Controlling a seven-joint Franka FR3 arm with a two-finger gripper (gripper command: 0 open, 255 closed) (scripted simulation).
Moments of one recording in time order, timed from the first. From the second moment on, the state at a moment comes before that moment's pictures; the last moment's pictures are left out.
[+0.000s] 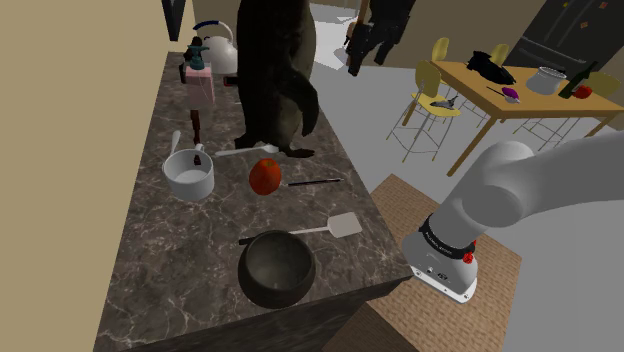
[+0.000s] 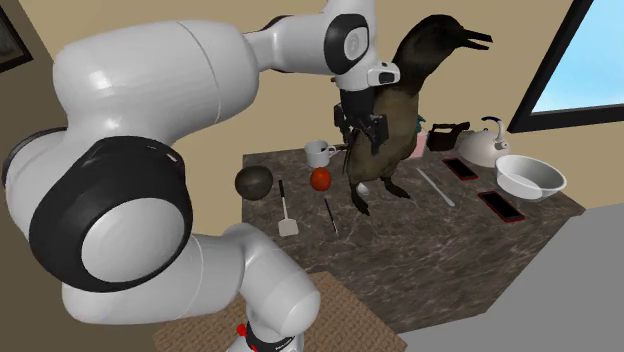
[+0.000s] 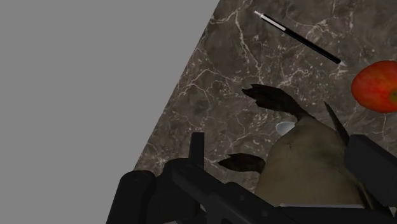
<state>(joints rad) 0.02 -0.72 0.17 -2.32 -0.02 1.71 0.22</state>
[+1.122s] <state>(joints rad) 0.04 -0.23 0.48 -2.12 -0.03 1.94 0.63</state>
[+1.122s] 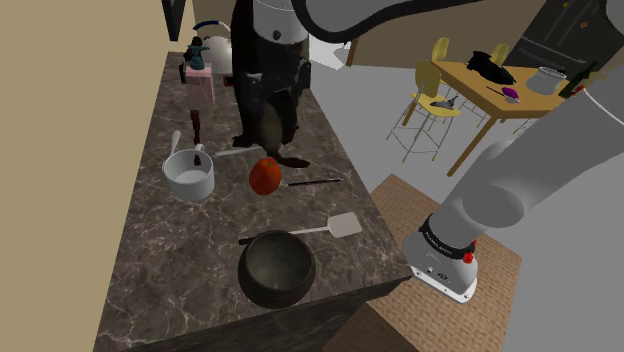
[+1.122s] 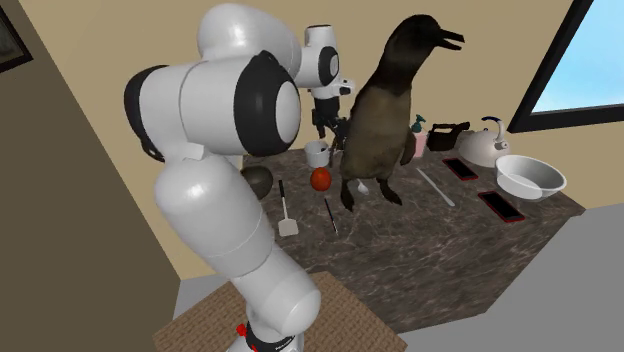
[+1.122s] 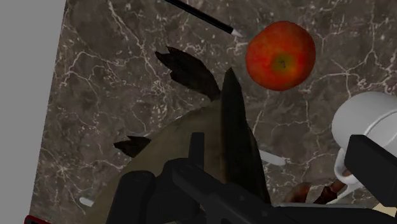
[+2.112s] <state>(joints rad) 0.19 0.33 0.63 -1.59 -0.36 1.91 1.04</state>
